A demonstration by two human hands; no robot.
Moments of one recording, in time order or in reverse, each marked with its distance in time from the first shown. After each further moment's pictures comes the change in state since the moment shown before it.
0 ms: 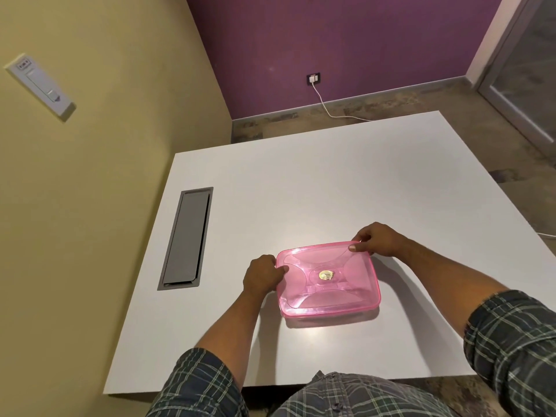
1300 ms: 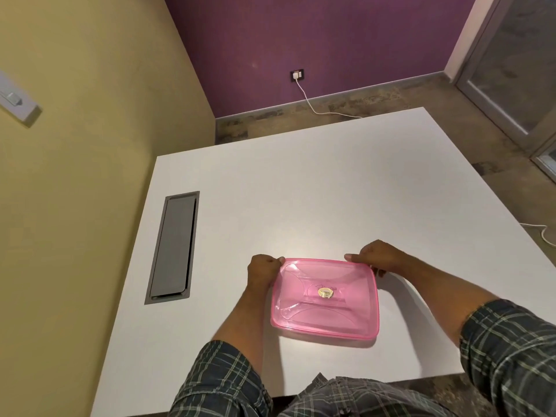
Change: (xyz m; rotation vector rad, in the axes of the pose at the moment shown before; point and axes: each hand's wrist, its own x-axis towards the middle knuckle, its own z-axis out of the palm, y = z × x) left_hand 0.054 -0.002 0.030 -0.456 0.041 -0.137; right_hand -0.029 0.000 0.019 0.096 0.015 0.265
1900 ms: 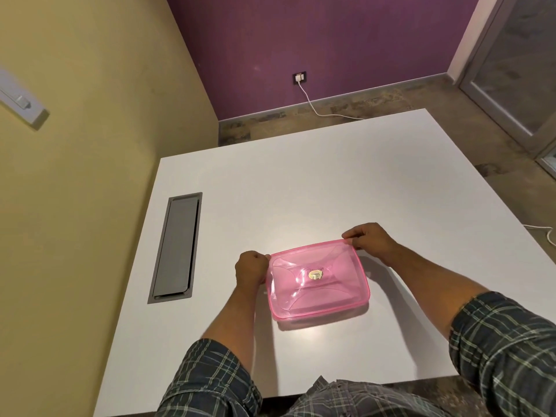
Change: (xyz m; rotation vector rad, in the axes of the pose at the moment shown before) left_hand 0.007 -0.004 -0.026 0.000 0.096 -0.099; right_hand 0.024 -0.021 0.002 0.319 0.181 -0.171
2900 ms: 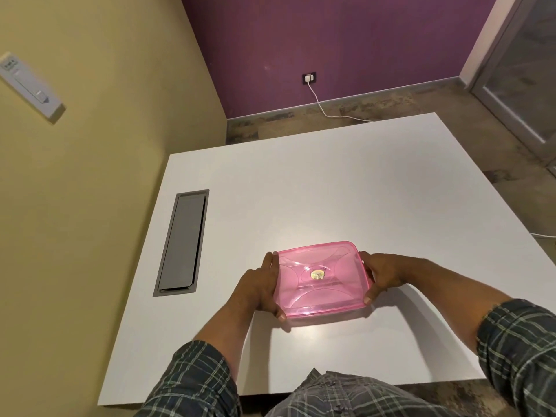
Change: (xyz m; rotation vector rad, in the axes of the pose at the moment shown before) left_hand -0.065 0.005 -0.030 0.952 -0.354 0.613; right_hand -0.049 -0.002 -0.022 -0.769 -0.613 -0.035
